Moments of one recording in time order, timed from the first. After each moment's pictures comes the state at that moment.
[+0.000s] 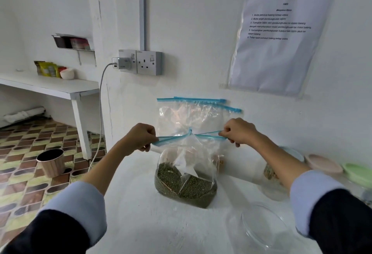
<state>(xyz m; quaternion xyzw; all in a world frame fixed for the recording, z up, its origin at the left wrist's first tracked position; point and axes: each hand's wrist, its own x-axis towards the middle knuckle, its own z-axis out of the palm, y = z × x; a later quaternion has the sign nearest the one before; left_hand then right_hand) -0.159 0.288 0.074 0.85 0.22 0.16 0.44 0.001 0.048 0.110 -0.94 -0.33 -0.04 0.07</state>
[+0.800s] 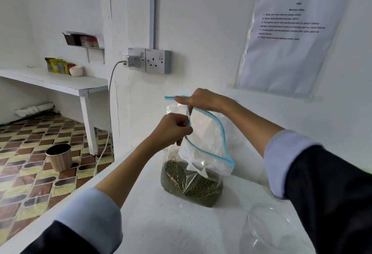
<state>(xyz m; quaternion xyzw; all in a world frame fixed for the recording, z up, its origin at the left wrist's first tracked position) -0.161 0.221 0.101 0.85 0.06 0.26 0.46 -0.055 0.143 0.181 -0.88 -0.42 0.04 0.22</state>
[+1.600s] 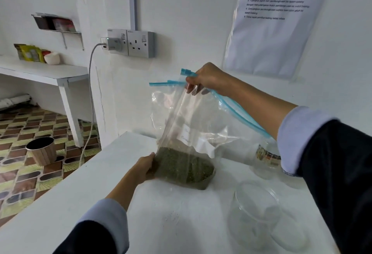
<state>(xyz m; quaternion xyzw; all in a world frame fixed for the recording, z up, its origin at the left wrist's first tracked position) -0.147 0.255 -0.059 0.57 0.38 0.07 0.73 -0.045 0.106 0.188 -0.85 -0.37 0.06 0.37</state>
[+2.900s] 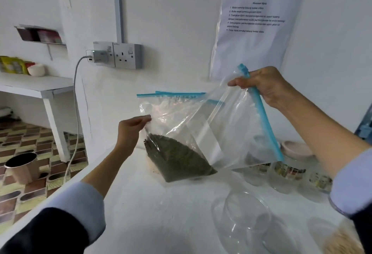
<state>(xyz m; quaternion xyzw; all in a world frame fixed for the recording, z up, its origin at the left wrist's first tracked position) -0.124 0.273 0.038 0.68 0.11 0.40 0.60 -0.018 -0.026 0.205 -0.75 -0.29 -0.02 0.60</state>
